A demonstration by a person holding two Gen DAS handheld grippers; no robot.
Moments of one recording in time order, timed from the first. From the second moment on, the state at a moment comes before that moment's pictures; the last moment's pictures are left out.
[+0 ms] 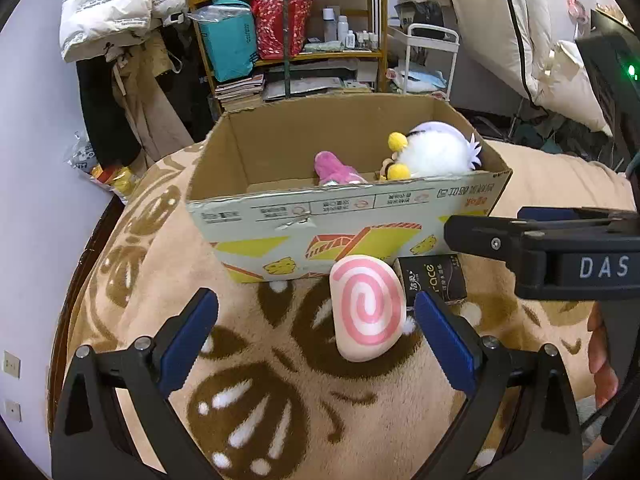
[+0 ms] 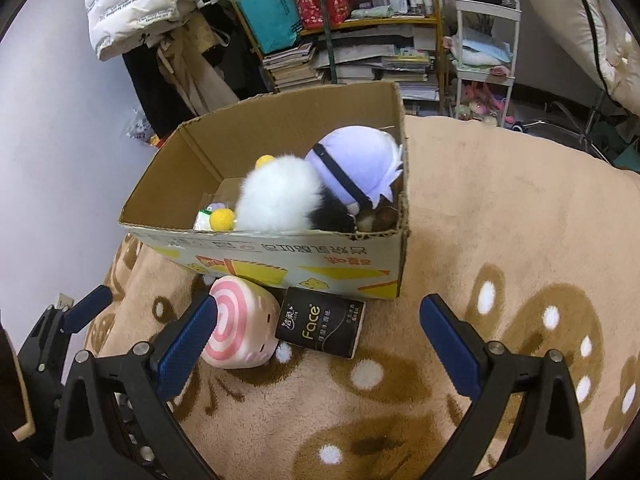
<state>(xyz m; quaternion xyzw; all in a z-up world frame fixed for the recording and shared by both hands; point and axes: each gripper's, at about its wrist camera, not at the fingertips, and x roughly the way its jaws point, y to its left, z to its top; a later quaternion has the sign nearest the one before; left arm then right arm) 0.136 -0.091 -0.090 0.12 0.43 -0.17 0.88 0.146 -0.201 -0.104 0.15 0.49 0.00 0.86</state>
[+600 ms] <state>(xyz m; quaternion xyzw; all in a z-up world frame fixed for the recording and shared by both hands) 0.154 -0.102 -0.135 0.12 0.47 -0.19 0.85 0.171 -0.203 -0.140 0.14 0.55 -0.01 0.83</state>
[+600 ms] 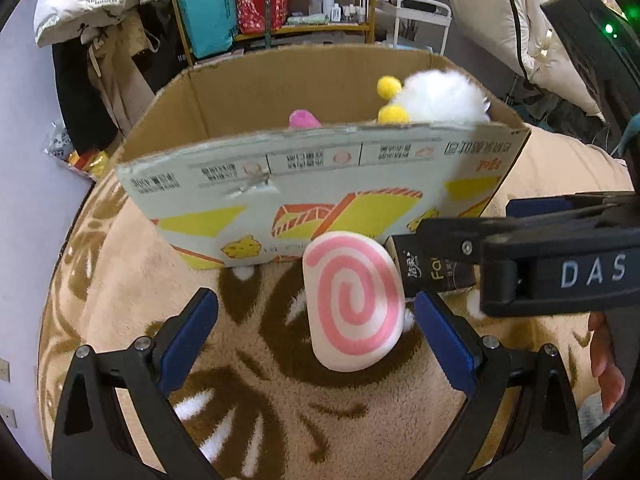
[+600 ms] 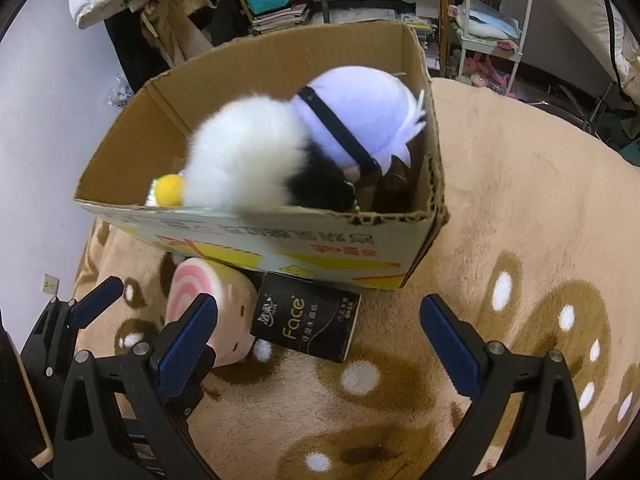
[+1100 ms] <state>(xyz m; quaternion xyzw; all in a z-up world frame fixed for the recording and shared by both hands) 0.157 -0.110 -0.163 0.12 0.52 -0.20 0.82 0.182 -0.215 -0.169 0.17 0.58 -0.02 0.80</state>
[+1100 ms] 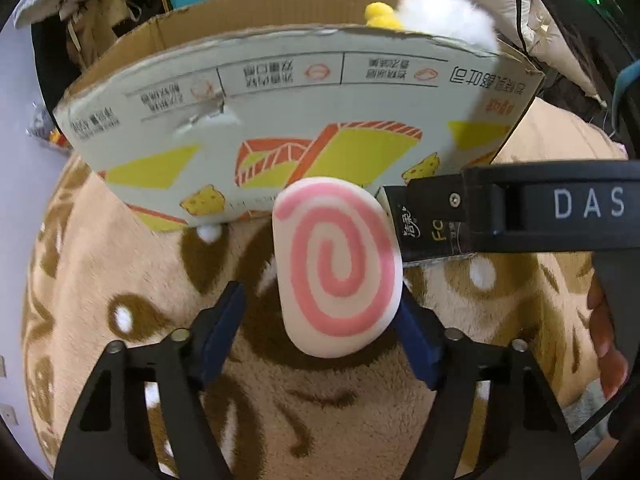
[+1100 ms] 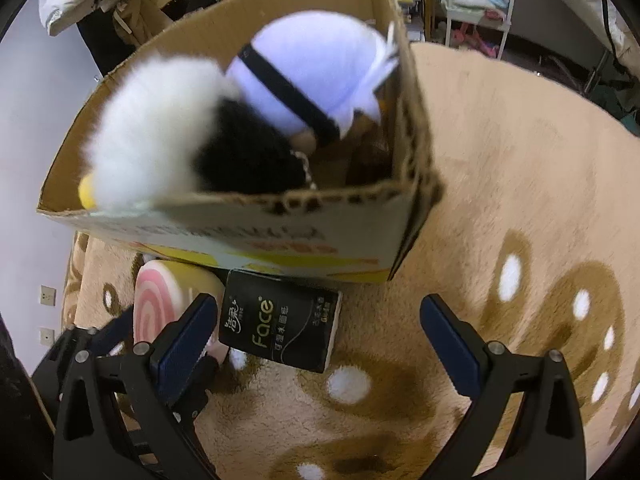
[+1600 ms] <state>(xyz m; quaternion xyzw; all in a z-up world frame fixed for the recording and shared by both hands) 0.147 -0.112 -0.169 0.09 0.52 -0.22 0.82 0.188 -0.213 -0.179 0.20 0.57 -0.02 0.79</state>
